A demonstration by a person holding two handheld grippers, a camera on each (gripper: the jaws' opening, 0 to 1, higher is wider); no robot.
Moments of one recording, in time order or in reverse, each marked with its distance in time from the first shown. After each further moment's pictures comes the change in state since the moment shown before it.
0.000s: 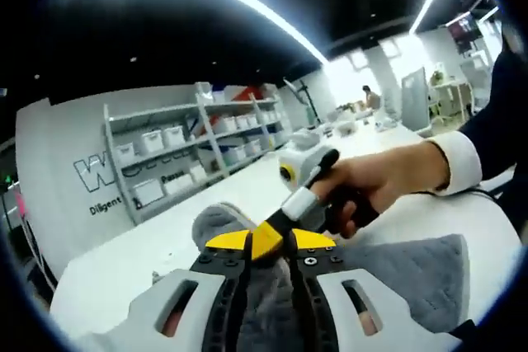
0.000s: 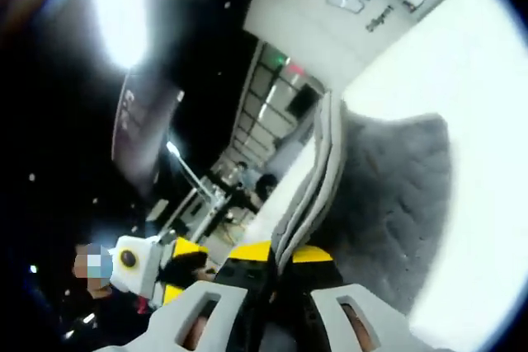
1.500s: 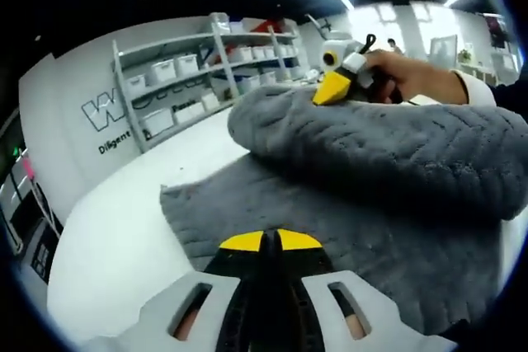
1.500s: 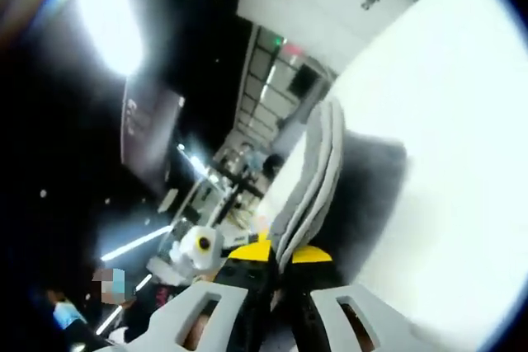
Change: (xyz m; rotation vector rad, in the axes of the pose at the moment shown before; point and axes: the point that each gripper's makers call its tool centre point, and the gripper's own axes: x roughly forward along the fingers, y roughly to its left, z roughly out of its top) left arm -0.005 0.025 -0.108 -0.056 0.392 0.052; right arm -0.061 -0.015 0.025 0.070 0.121 0.026
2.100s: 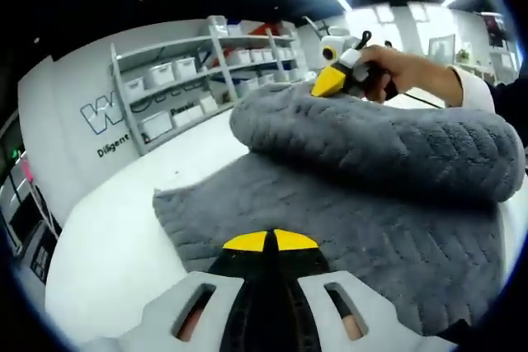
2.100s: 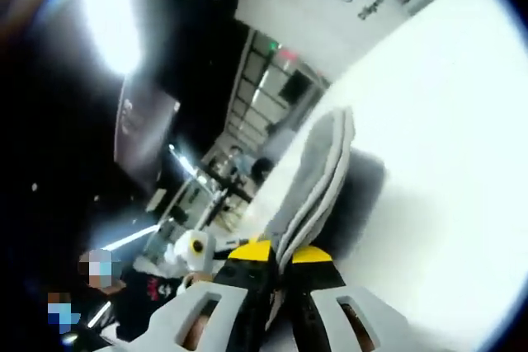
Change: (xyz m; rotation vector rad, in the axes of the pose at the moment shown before) left arm 0.005 -0.007 0.003 0.006 -0.016 -0.004; right arm -0.027 -0.013 0.009 -0.044 -0.009 -0.082
